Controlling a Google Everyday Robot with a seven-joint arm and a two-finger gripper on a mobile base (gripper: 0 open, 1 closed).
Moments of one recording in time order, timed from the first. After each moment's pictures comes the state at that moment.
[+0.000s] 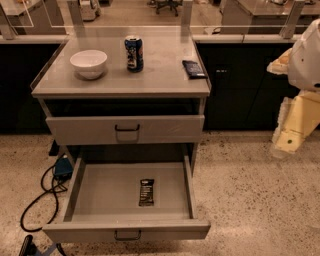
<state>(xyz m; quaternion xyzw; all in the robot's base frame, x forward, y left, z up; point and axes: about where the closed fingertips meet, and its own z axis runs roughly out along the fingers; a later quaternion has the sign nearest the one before) 0.438 -0.217 0.976 -0.60 0.78 -0.03 0.16</state>
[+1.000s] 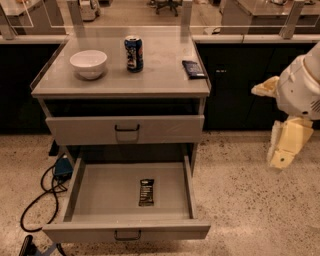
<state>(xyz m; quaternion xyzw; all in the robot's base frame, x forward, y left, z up) 0.447 -0.216 0.921 -0.65 0.74 0.01 0.17</state>
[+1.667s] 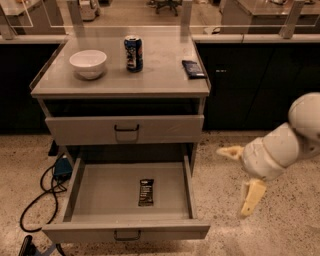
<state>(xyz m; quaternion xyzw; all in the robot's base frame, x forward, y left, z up) 0.448 -0.199 0.723 -0.69 0.67 0.18 0.21</state>
